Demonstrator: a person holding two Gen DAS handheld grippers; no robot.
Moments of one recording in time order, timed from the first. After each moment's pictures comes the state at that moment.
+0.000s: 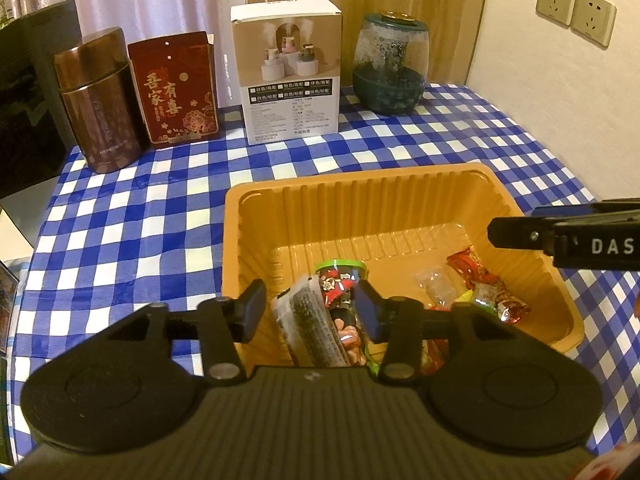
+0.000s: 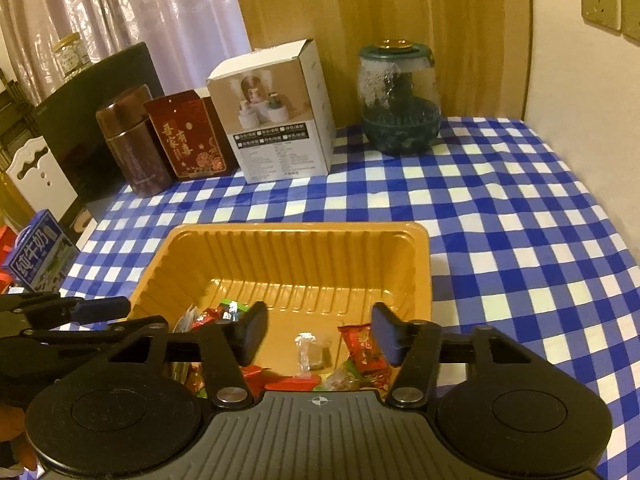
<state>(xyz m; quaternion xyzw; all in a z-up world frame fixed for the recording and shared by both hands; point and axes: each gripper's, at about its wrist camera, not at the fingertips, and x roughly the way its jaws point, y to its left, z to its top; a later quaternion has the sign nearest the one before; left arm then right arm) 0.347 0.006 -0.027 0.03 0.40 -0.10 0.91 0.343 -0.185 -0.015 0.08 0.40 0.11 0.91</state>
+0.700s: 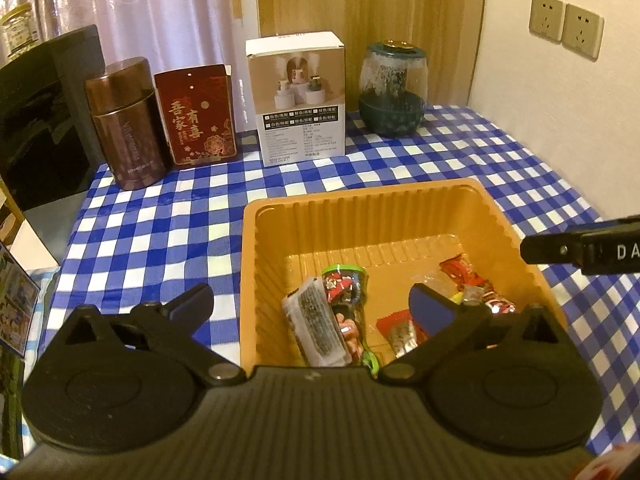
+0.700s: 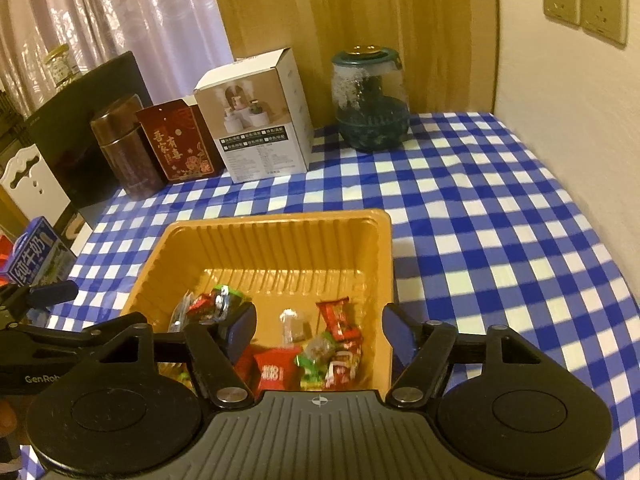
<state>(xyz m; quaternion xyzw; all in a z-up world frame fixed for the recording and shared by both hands) 0.304 0.003 -0.003 0.04 0.37 -0.07 0.93 0.305 -0.204 0.007 0.10 0.41 0.09 0.90</state>
